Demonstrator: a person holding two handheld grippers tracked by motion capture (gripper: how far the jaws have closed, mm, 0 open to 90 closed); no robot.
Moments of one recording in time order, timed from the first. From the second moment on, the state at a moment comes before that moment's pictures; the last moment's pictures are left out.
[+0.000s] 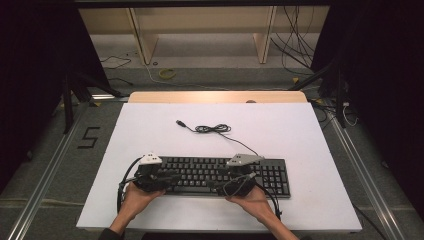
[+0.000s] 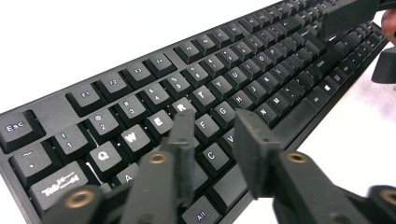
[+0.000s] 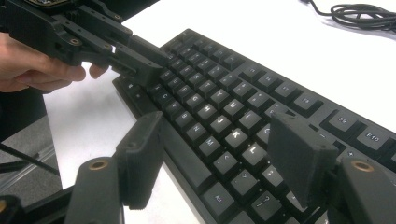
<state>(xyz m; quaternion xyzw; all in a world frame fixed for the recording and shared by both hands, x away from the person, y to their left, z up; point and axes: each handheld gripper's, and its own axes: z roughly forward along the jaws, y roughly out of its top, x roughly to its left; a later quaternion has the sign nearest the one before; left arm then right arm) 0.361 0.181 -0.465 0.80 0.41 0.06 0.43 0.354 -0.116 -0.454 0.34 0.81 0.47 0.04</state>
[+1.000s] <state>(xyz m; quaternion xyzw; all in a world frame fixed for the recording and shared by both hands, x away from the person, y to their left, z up) 0.373 0.191 -0.457 0.77 0.45 0.08 0.45 0.354 -0.112 -0.455 0.34 0.81 0.47 0.04</state>
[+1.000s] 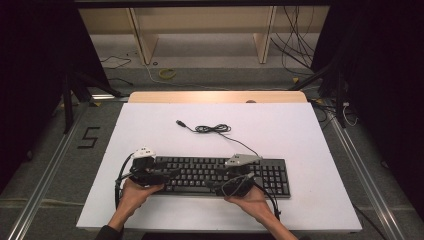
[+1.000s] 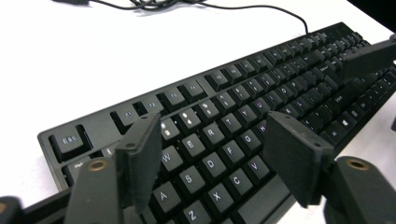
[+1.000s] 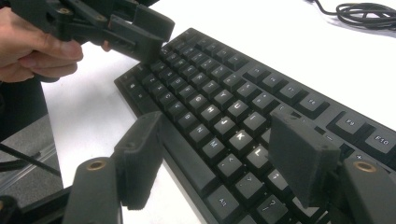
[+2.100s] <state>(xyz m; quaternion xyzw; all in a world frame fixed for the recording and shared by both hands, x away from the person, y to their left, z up) 0.391 0.173 -0.474 0.81 0.43 0.08 0.38 0.352 -0.113 -0.454 0.33 0.81 0.47 0.04</state>
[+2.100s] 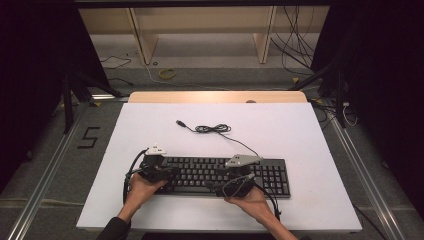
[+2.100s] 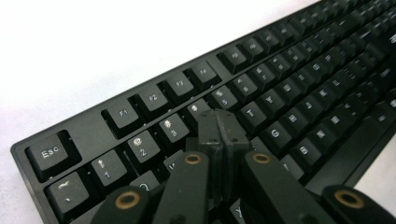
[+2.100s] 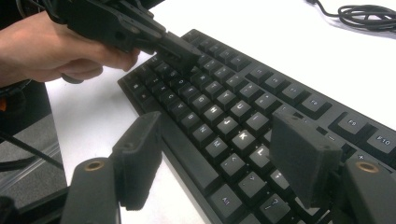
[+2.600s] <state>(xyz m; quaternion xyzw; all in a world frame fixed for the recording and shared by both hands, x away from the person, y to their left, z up) 0.391 0.173 -0.476 0.81 0.44 0.08 0.38 0.352 -0.112 -0.454 0.34 0.81 0.47 0.04</state>
